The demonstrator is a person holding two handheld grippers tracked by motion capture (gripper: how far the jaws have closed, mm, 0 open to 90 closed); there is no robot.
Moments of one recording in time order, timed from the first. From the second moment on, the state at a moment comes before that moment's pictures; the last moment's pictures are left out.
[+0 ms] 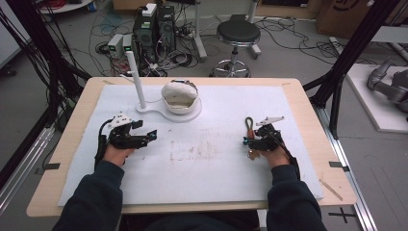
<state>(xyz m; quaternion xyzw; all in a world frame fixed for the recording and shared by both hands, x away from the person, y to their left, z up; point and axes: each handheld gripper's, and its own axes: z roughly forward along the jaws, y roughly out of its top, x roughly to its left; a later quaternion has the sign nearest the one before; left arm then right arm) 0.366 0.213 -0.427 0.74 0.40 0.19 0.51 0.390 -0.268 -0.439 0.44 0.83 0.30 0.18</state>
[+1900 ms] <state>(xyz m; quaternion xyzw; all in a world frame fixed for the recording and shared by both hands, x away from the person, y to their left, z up) 0.367 0.205 -0.431 0.75 0.39 0.18 0.50 0.408 -0.262 -0.441 0.39 0.85 0.30 0.17</state>
